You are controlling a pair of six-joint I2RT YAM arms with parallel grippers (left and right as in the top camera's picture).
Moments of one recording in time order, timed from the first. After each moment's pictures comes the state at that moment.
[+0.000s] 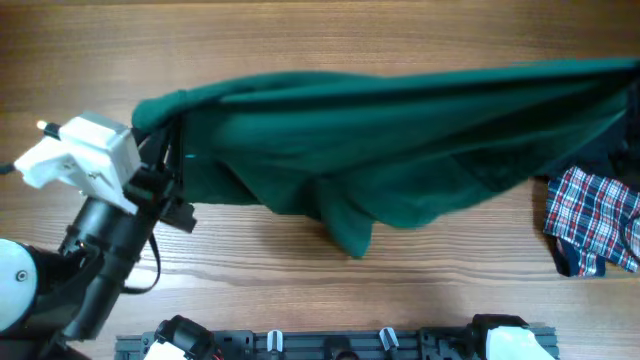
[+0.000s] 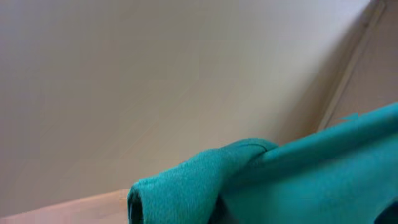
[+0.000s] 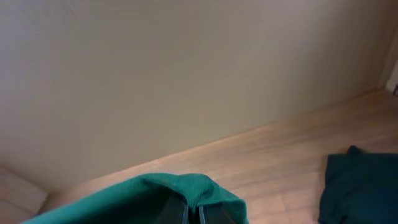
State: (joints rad) left arm -0.49 0.80 1.48 -0.66 -0.10 -0.07; right arm -0.05 1.18 2.26 -1.33 -0.08 0.36
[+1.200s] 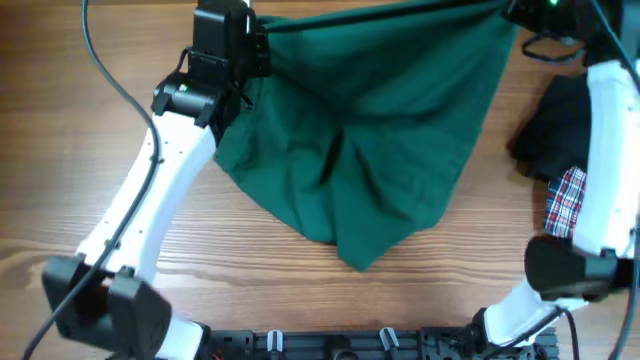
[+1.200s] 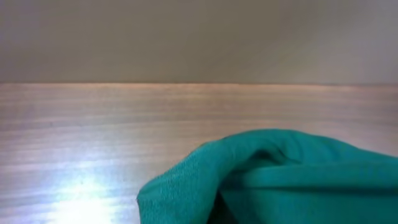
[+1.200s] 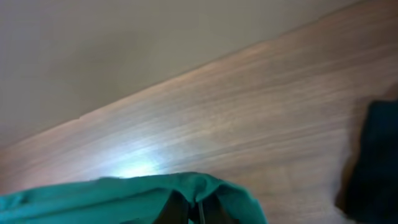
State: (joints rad) left arm -0.29 1.66 1.50 -0.41 -0.21 -0.18; right arm -0.04 1.86 2.28 -1.19 -0.11 0.36
